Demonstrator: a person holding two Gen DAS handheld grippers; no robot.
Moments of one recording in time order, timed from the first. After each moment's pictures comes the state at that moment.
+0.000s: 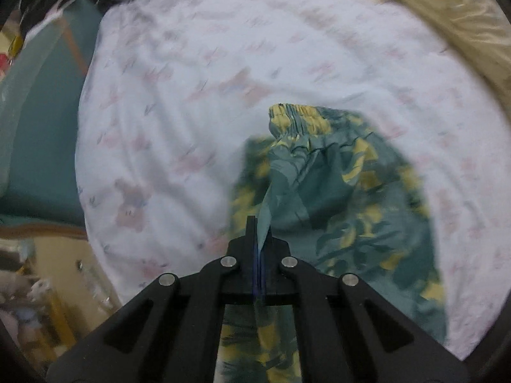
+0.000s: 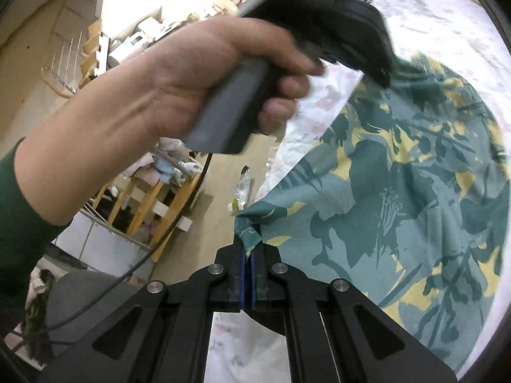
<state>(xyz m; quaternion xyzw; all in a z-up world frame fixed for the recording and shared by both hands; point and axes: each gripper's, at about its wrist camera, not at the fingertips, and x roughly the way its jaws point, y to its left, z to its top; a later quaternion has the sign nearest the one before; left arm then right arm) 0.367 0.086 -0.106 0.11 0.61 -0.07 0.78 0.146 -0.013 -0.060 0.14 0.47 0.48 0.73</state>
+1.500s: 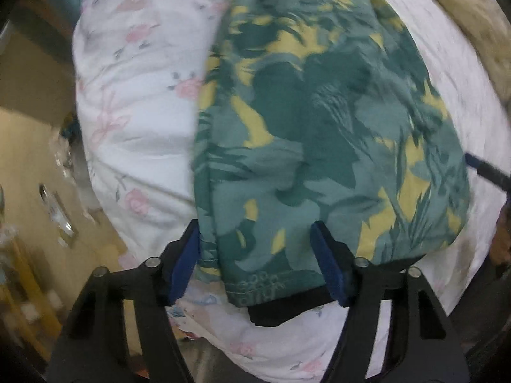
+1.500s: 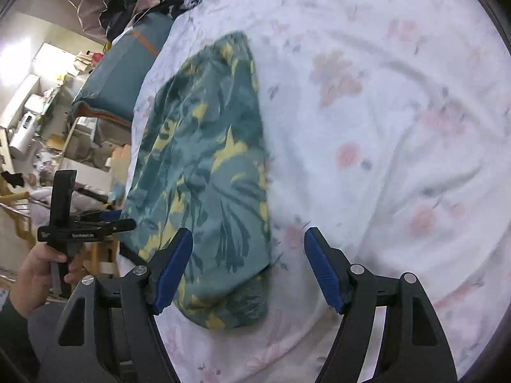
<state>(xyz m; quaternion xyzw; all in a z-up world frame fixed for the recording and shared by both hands) 0.162 0.145 -0.148 0.07 0.69 -0.13 0.71 0.113 -0.196 -0.134 0.25 0.56 0.22 0.76</state>
